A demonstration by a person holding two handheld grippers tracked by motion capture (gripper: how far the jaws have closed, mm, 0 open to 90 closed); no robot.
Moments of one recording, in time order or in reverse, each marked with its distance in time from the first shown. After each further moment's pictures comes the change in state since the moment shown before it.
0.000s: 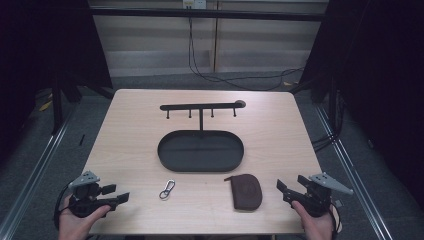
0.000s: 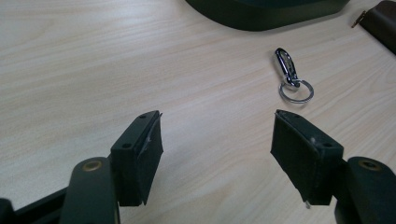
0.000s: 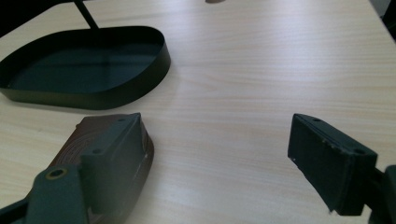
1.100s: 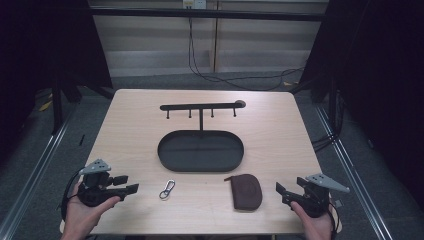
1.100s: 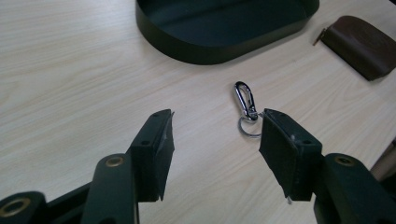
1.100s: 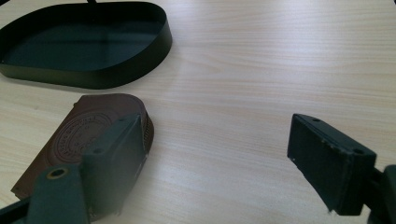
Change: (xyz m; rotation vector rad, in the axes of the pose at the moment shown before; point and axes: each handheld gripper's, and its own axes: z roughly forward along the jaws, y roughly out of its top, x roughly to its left) left arm -0.029 0.048 0.002 0.060 -0.057 0.082; right arm 0.000 -0.001 0.002 0.054 -0.006 -0.037
